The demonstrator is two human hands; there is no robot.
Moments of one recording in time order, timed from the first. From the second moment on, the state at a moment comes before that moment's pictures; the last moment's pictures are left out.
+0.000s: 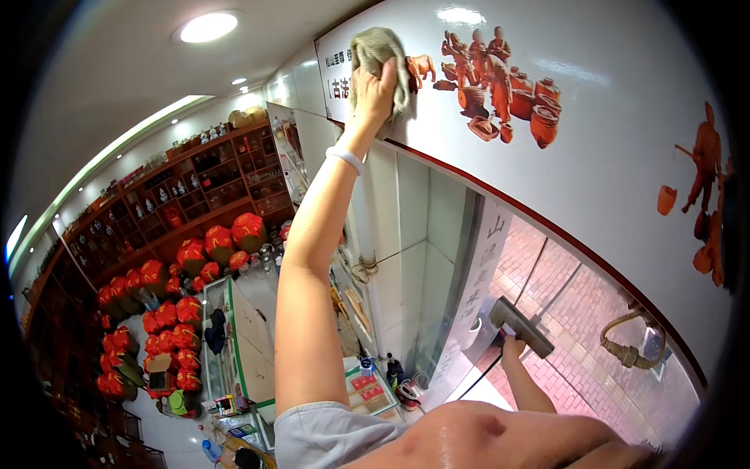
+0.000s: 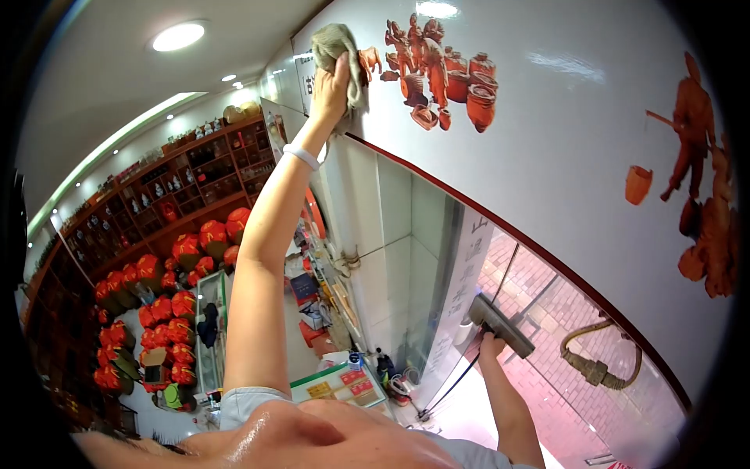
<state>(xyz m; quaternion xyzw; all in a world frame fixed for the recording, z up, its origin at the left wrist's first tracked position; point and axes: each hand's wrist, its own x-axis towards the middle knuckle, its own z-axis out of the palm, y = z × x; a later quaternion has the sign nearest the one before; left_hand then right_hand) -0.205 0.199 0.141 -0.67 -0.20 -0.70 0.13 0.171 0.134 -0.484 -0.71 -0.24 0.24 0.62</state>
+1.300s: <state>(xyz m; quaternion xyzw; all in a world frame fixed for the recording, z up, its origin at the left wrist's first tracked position) -0.182 0.213 -0.020 -0.61 -0.26 -0.72 -0.20 0.132 0.097 -0.399 -0.69 -0.25 0.15 0.66</state>
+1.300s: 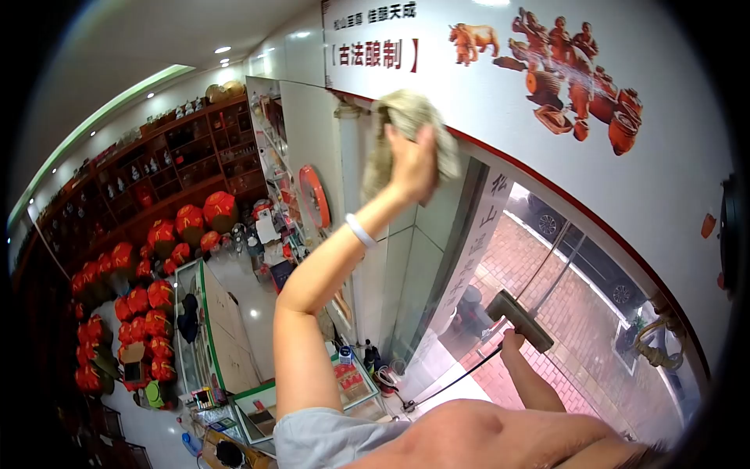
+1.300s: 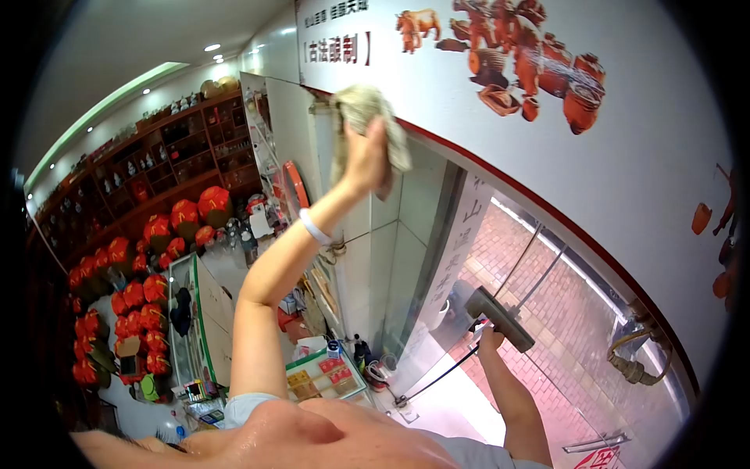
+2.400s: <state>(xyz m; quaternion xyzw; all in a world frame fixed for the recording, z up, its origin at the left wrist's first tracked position) -0.340 0.403 0.057 -0.51 -0.38 -0.75 -0.21 0.131 0.086 -0.385 -0.70 -0.22 0.29 0.62</state>
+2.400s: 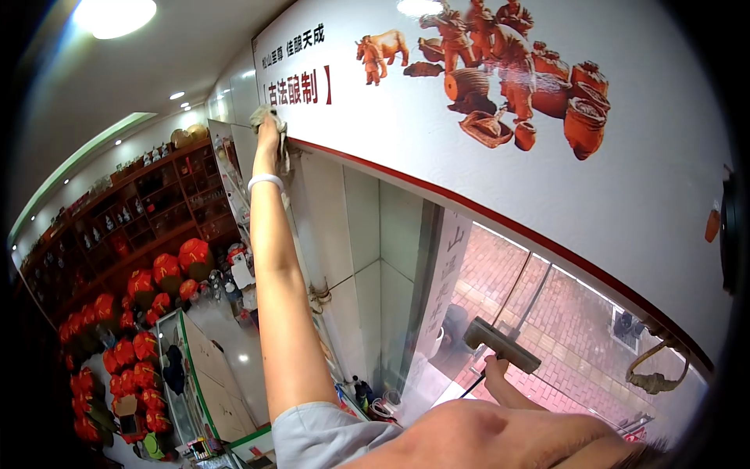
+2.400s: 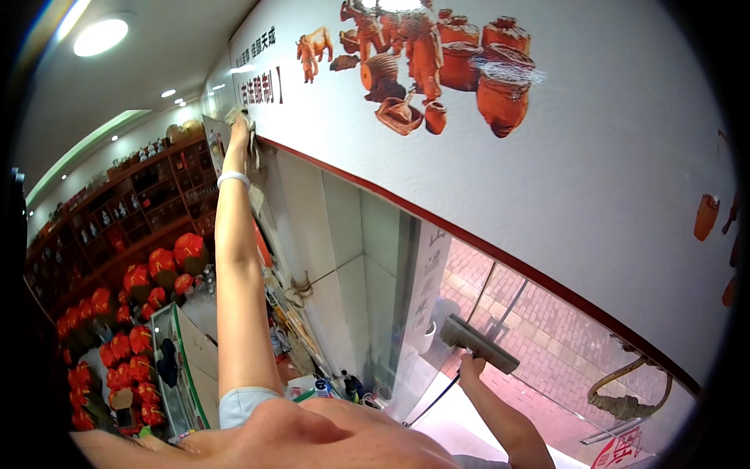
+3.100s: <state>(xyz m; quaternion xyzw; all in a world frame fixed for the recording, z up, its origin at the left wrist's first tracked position) -0.255 0.281 0.150 -0.63 -0.23 -0.73 -0.11 0.126 0.089 -0.382 -0.73 -0.19 0.24 0.61</state>
